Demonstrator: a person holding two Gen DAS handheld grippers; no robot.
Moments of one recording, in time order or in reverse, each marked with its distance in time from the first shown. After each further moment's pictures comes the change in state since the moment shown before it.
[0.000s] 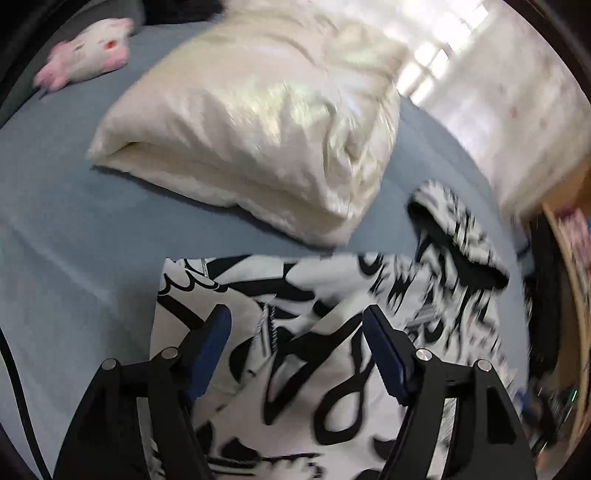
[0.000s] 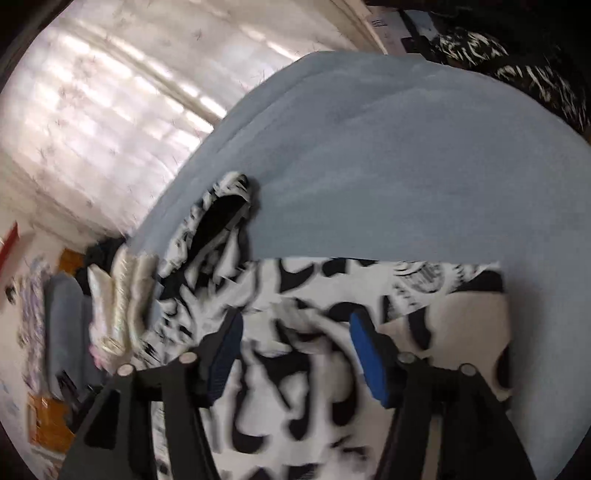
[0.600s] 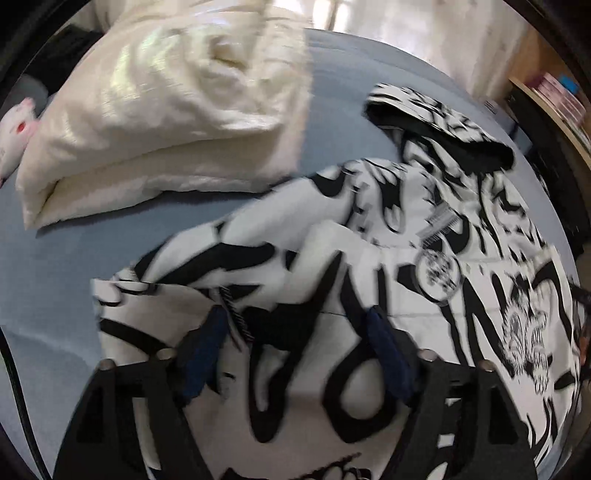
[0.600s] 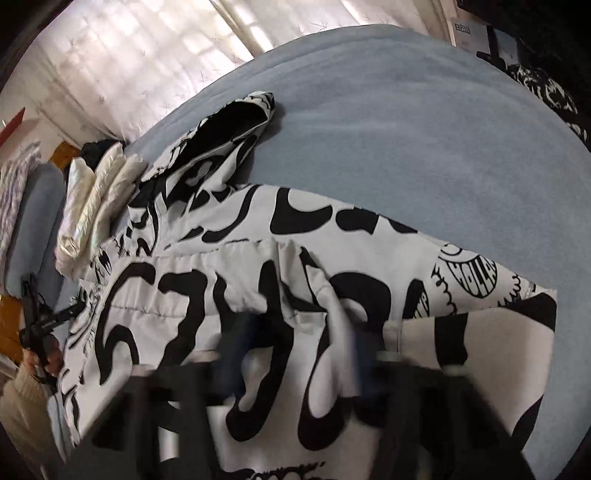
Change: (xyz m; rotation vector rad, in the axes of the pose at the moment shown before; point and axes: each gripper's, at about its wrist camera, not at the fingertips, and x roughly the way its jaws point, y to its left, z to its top) left arm 0.048 -0.045 -0.033 0.410 0.083 0.044; right arm 0.051 0.013 -0.023 -0.322 0.143 -0.089
